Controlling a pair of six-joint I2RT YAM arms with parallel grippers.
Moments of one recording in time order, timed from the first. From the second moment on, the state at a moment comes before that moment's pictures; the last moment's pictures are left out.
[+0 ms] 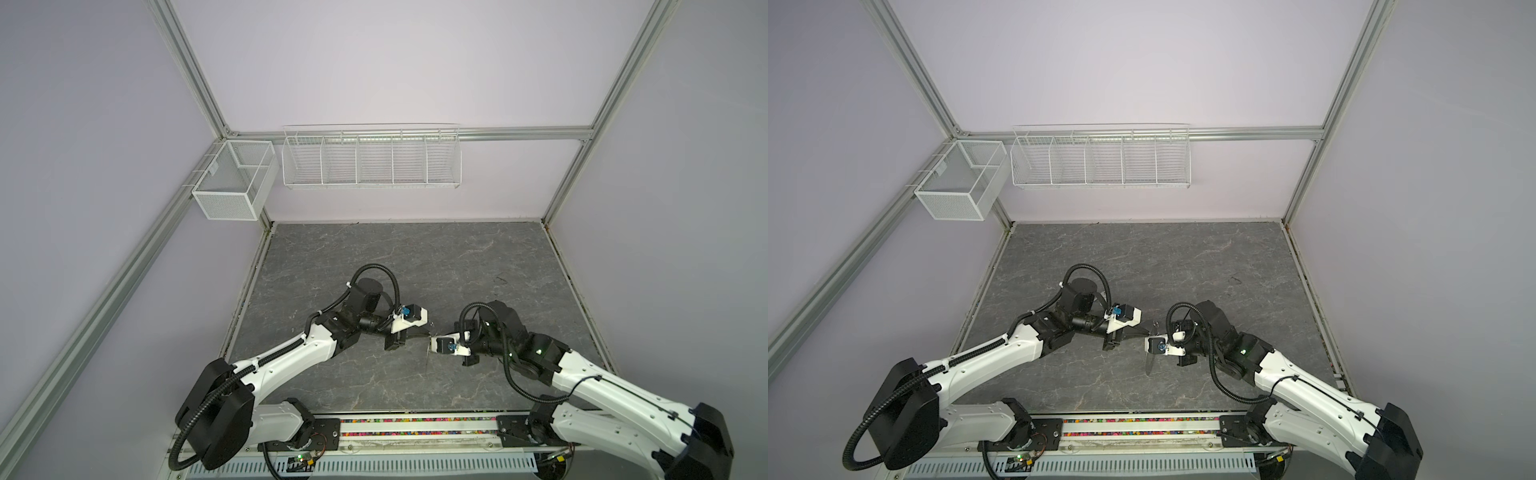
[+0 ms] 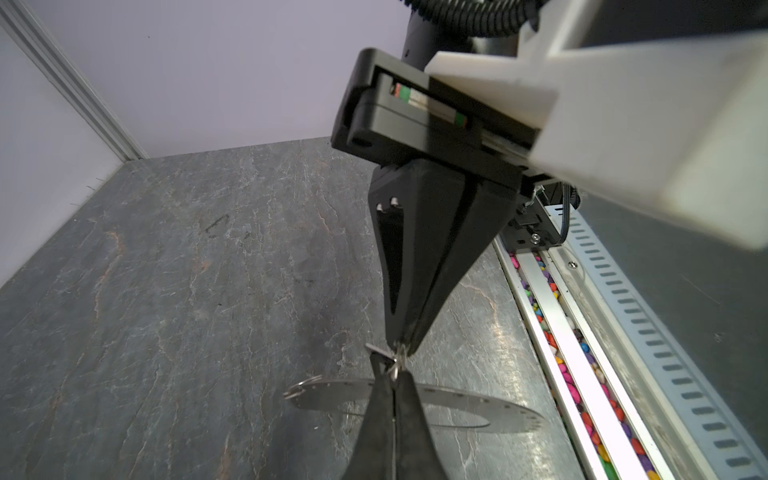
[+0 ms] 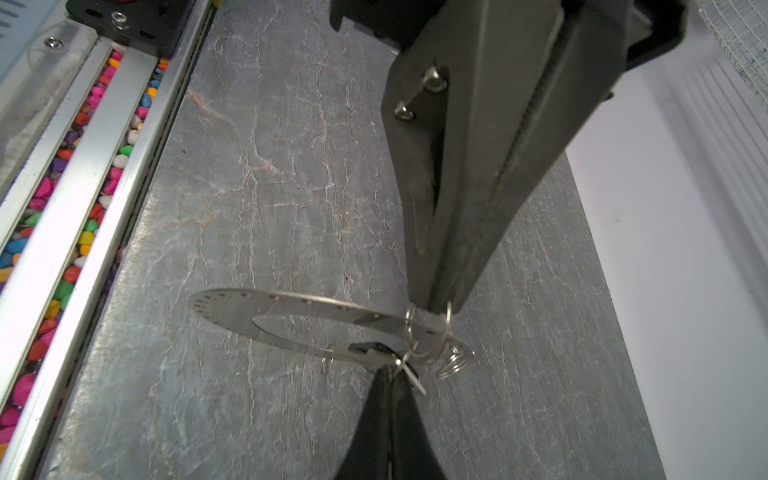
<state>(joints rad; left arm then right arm) -0.75 1.28 0.75 0.00 0.84 0.54 0.82 0.93 0.63 -0.32 -0.31 -0.85</state>
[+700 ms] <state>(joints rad) -0.74 1.27 0.74 0.10 0.83 0.50 0.74 0.88 0.64 -0.34 -0.29 -0.70</state>
